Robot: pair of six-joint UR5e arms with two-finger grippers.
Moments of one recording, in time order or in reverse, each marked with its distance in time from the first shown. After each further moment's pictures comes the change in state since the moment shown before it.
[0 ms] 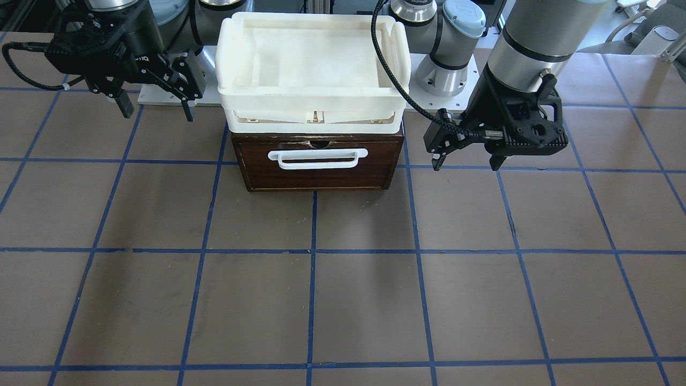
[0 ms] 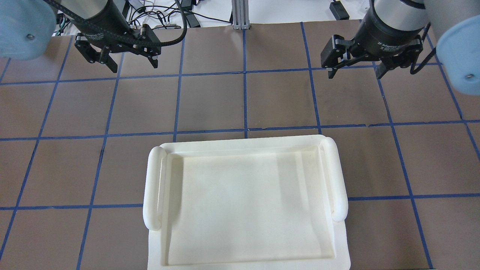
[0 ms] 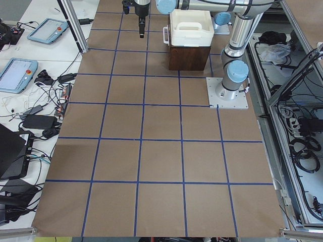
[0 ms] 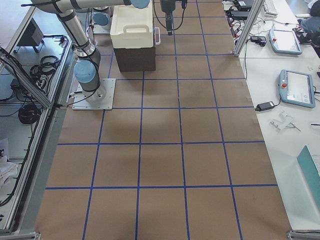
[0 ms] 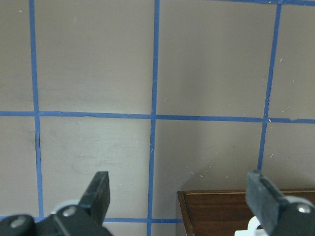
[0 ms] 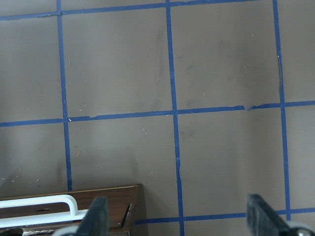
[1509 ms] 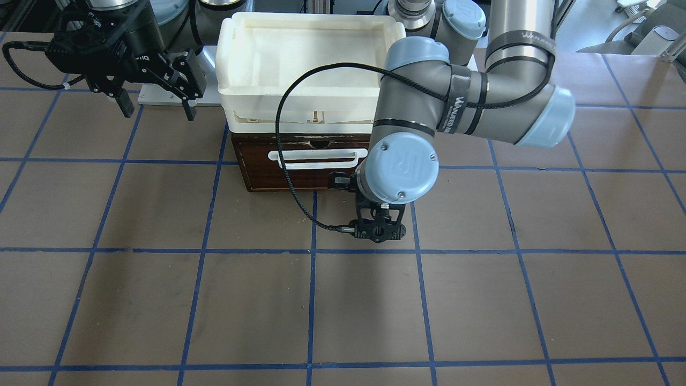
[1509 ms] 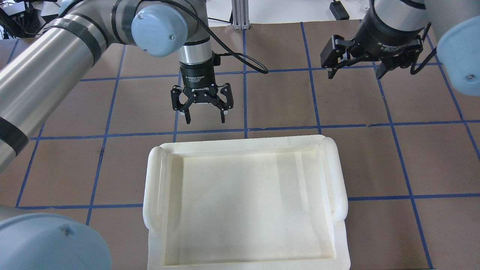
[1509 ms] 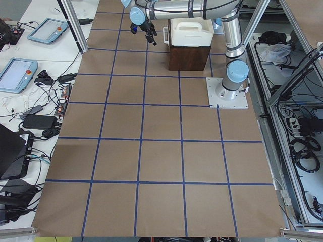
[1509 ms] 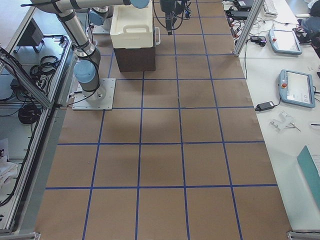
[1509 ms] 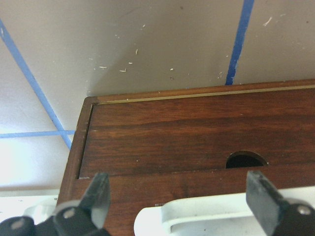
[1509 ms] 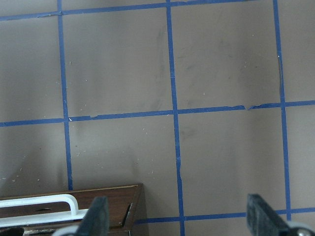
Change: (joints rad) left arm -0.195 -0.351 0.150 -0.264 -0.051 -0.102; right arm 0.001 -0.001 0.000 0.001 0.001 0.001
